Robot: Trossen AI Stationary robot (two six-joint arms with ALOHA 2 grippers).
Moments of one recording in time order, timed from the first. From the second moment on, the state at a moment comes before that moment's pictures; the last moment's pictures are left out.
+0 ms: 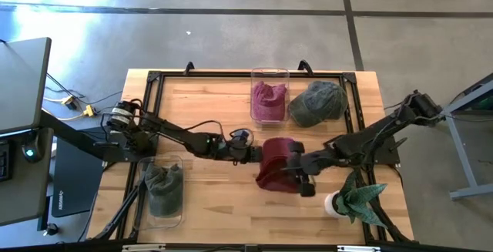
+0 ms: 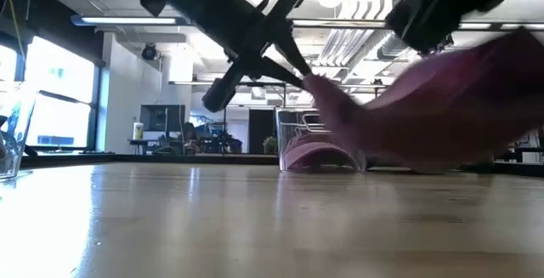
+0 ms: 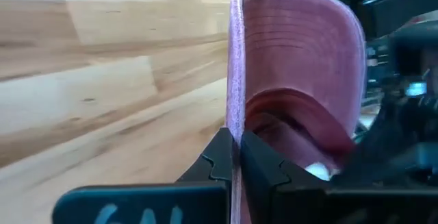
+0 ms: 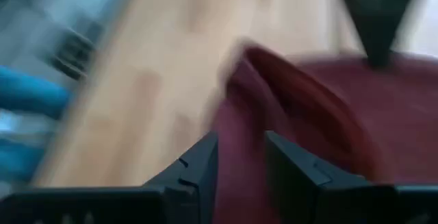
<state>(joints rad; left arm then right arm) -0.20 1.77 1.07 0.15 -0.27 -1.47 0.42 1.31 0.82 -0.26 0.11 0.27</state>
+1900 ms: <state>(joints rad) -0.20 1.88 1.14 0.06 -0.10 -1.40 0.38 1.68 0.88 -0.15 0.32 -0.11</state>
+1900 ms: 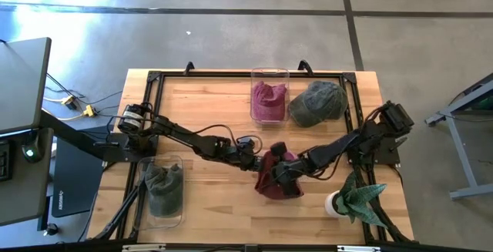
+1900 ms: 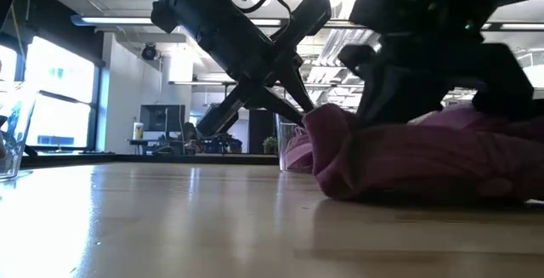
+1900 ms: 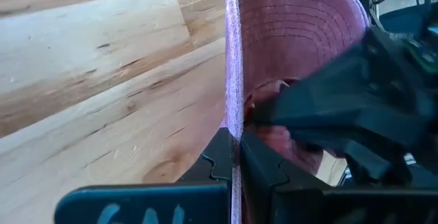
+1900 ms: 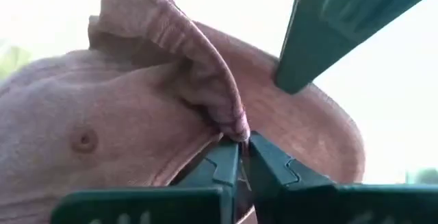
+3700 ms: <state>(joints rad) -0.36 1.77 1.48 -0.49 0.12 -0.18 0.64 1.18 0.84 -0.47 0.31 0.45</state>
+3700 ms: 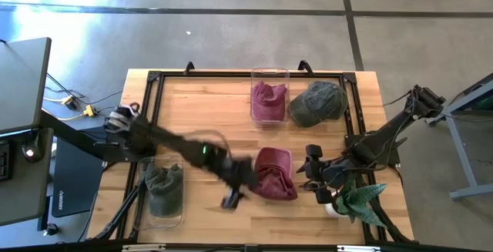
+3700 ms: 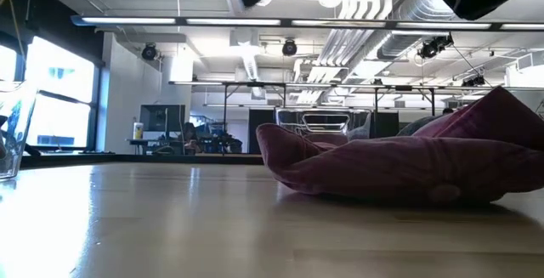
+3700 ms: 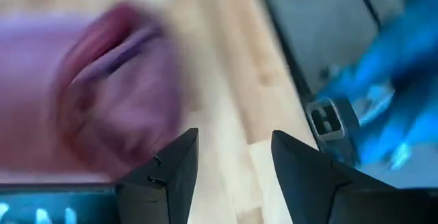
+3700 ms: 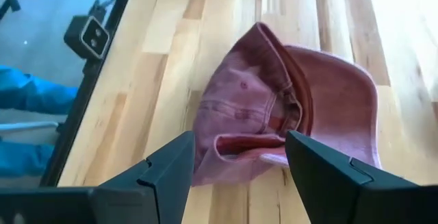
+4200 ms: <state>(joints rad) -0.50 2.07 1.49 -0.40 -0.35 0.41 0.64 1.16 0.84 -0.50 0.30 0.56</state>
